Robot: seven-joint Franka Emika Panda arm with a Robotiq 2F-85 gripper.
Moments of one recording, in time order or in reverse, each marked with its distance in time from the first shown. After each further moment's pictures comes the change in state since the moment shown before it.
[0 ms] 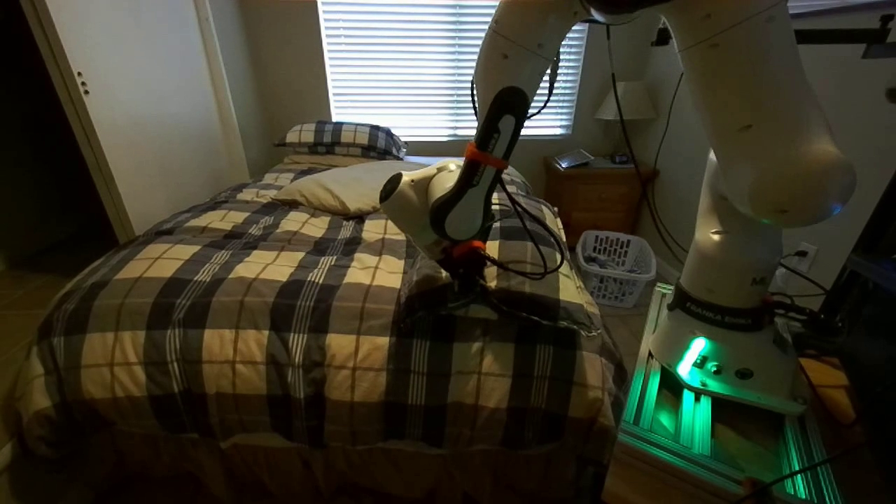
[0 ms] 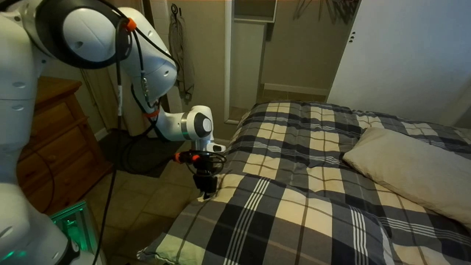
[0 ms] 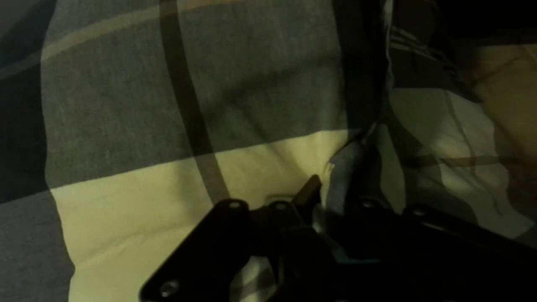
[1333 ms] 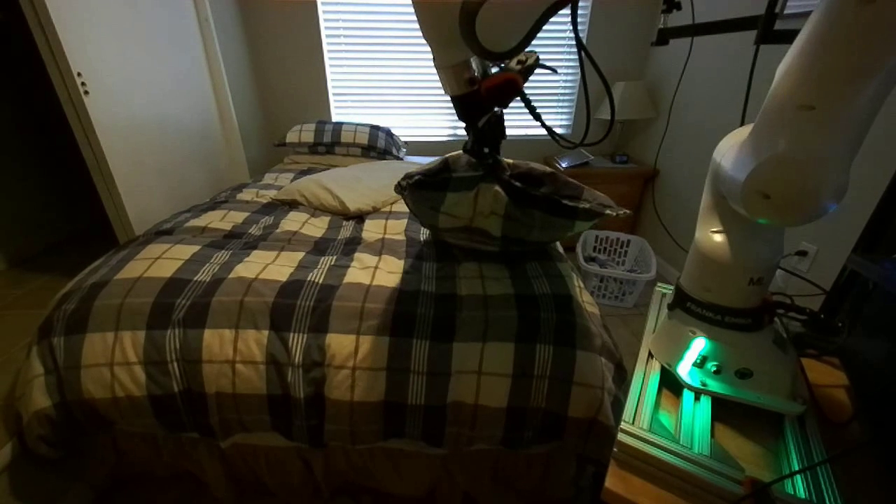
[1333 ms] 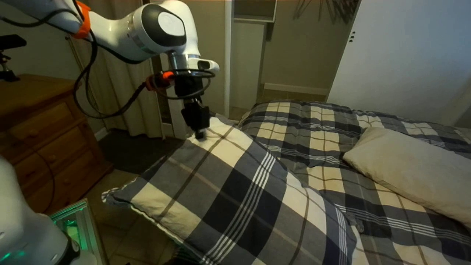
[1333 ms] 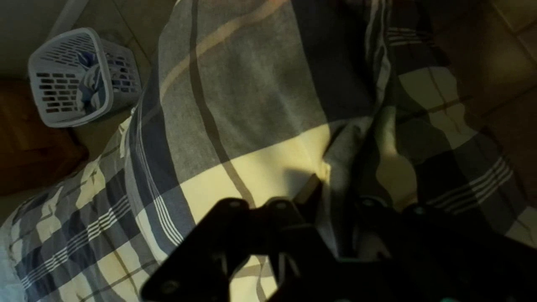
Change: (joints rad) arm -0.070 -0.740 0.081 -0.096 0.137 -0.344 -0.197
